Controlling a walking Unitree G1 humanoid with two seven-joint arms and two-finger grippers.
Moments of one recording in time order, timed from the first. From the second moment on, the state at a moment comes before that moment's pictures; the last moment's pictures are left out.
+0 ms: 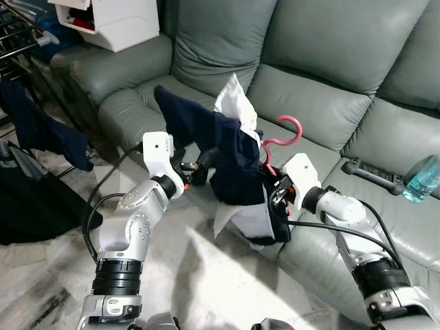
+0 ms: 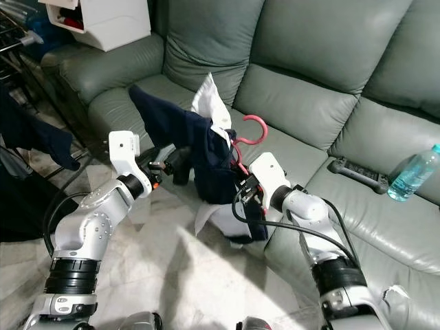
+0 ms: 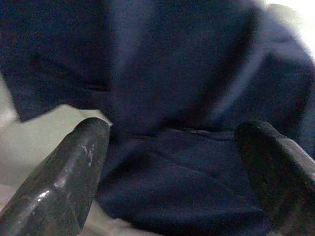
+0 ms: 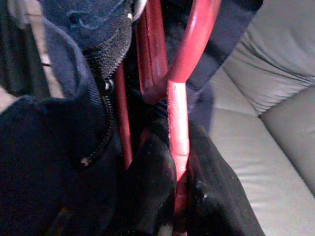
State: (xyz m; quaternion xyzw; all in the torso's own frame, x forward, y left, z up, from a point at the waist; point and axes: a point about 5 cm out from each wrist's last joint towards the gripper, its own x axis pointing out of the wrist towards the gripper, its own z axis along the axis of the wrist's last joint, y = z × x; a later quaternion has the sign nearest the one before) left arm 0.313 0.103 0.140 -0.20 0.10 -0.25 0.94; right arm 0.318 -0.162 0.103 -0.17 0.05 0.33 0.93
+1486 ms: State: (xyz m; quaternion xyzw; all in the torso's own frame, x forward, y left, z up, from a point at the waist) left arm 0.320 0.060 0.130 -0.19 0.10 -0.33 0.92; right arm 0.320 -0.129 0.113 -0.14 0.04 0.37 0.92
